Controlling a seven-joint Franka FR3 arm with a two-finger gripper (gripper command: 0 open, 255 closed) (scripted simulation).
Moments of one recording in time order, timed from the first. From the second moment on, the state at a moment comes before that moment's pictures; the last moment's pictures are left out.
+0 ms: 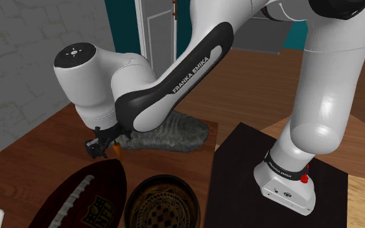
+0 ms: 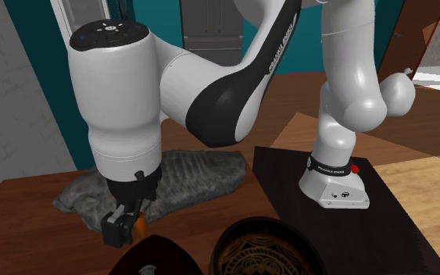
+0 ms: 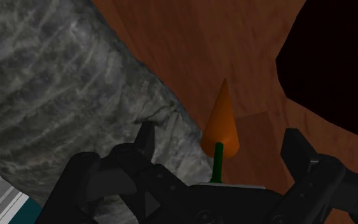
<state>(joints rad) 0.05 0.29 0.77 -2.03 -0.54 2.22 1.10</state>
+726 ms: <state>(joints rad) 0.05 0.29 0.77 -2.03 -0.55 2.22 1.11</state>
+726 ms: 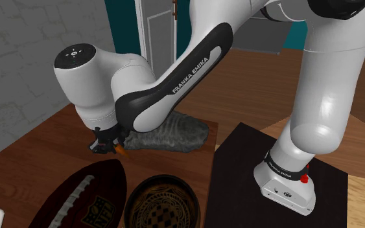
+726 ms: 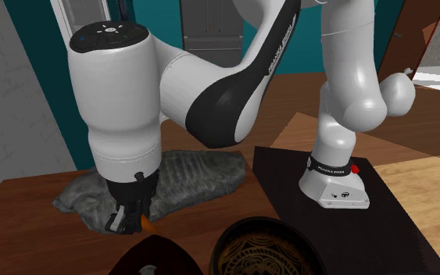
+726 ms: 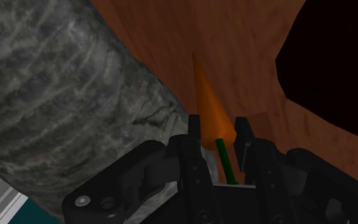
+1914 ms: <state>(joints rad) 0.01 0.19 0.81 -1.97 -0.43 2.11 1.01</state>
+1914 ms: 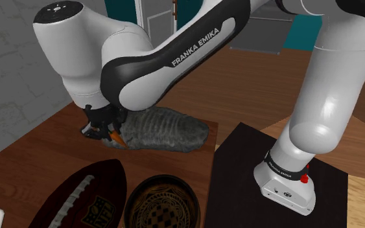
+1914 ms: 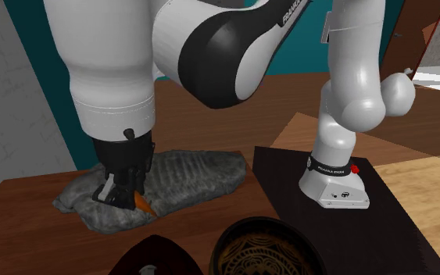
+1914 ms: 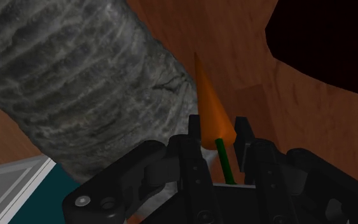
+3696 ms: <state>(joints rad) 0.01 -0.10 0.86 -1.94 -0.16 1.90 0.90</state>
